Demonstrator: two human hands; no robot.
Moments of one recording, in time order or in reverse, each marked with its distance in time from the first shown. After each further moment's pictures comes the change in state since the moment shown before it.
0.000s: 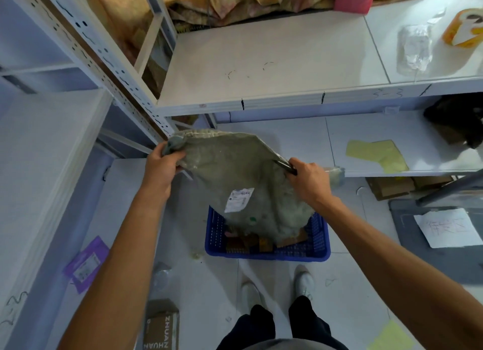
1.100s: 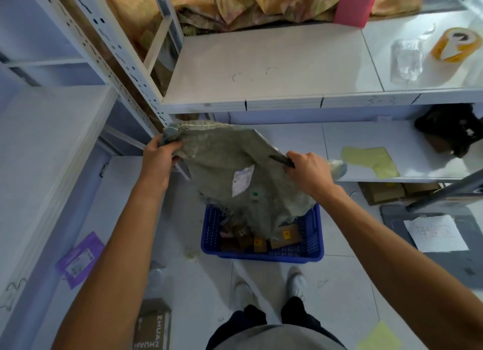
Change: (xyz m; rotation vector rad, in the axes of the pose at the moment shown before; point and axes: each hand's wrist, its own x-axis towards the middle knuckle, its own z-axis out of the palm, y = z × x) left_hand -0.008 0.010 -0.017 -0.090 0.021 0.064; right_hand -0.008 -0.034 -0.047 -0.175 -0.002 -0.089
